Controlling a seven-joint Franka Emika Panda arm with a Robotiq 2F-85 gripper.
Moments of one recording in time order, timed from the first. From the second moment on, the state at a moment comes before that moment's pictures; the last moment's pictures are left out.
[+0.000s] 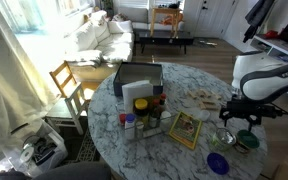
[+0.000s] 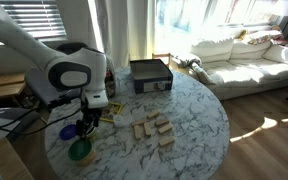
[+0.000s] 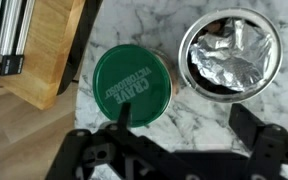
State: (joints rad) arm -0.14 0.06 -0.14 -2.49 -0.10 2.27 0.93
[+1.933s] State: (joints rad) arm -0.16 0.12 -0.22 -2.48 0.01 2.34 1.03
